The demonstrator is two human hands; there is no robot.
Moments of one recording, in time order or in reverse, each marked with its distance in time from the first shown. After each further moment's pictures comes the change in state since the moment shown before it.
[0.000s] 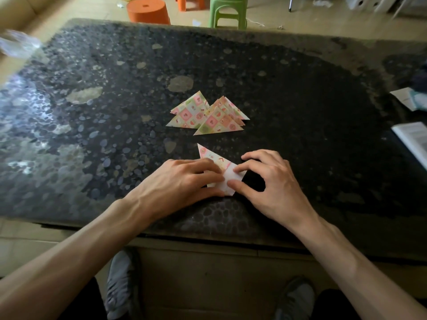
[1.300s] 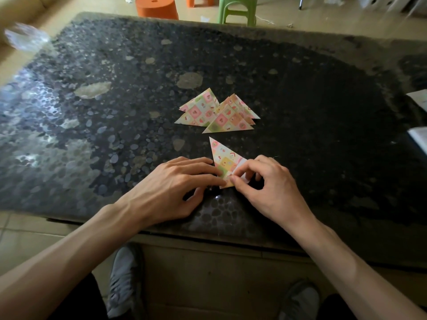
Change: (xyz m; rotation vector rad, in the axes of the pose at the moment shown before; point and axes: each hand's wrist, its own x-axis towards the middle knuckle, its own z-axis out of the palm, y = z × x) left_hand -0.024 -0.006 -0.006 -0.088 -0.055 -0.081; right_hand 0.006 -0.017 0.014 0.121 -0.020 0.079
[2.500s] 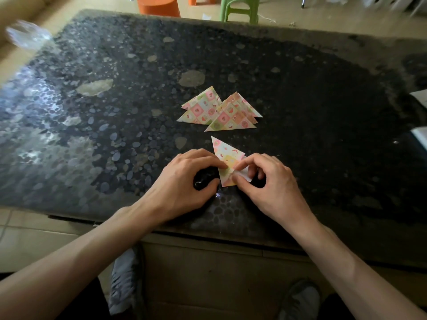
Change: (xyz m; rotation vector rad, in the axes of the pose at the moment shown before) left_hand 0.012 0.015 0.009 -0.183 0.166 -0.309; right_hand -0.001 0.002 0.005 0.067 0.041 -0.003
